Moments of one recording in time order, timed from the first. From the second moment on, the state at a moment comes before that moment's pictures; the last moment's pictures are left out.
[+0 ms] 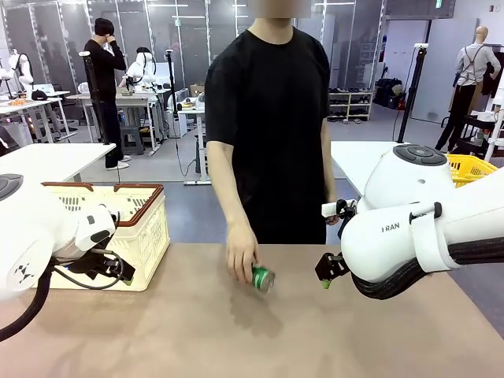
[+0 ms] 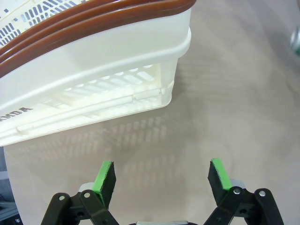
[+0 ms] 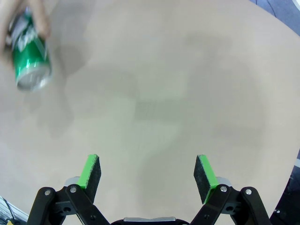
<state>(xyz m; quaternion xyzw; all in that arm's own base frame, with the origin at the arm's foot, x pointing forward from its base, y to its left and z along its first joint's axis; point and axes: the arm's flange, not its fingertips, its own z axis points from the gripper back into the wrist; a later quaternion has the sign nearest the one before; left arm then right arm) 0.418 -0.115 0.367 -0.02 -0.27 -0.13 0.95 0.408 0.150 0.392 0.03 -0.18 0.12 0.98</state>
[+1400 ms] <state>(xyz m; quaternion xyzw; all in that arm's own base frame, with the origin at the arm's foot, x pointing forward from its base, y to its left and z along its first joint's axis) 0.402 -0.162 0.367 -0.02 -0.26 -0.24 0.94 0.408 0.150 0.392 0.03 -0.18 0.12 0.98</state>
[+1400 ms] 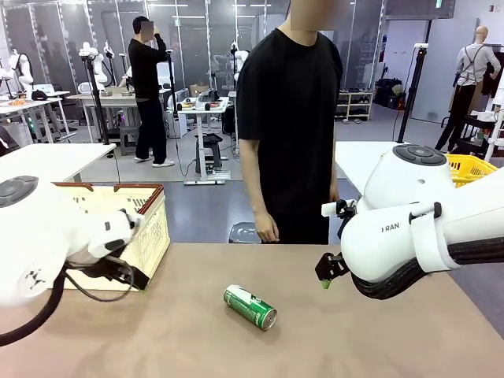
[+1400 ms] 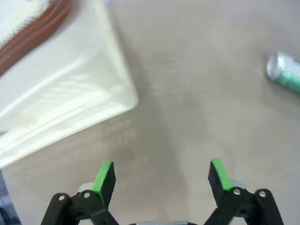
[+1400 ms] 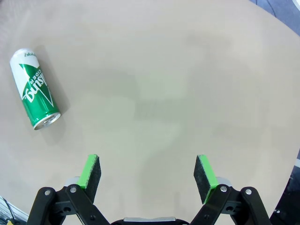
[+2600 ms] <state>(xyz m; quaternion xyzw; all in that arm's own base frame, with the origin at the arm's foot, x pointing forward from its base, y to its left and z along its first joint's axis) 0.355 -0.260 0.376 -0.02 -0.23 -0.49 0.84 0.408 0.150 0.392 0.03 -0.18 0.12 0.98</state>
